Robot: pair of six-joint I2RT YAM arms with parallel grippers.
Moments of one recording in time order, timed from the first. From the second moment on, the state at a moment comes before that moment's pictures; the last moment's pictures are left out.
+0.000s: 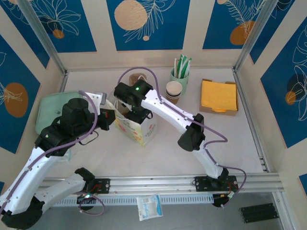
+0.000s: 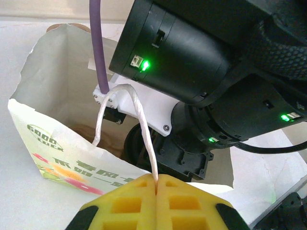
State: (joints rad) left arm -0.61 0.84 1.20 -0.86 0.07 -0.40; right arm 0.97 2.27 2.49 -1.69 0.13 0.16
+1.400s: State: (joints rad) left arm -0.61 0.84 1.20 -0.86 0.06 -0.40; right arm 0.97 2.27 2.45 -1.70 0.11 0.16
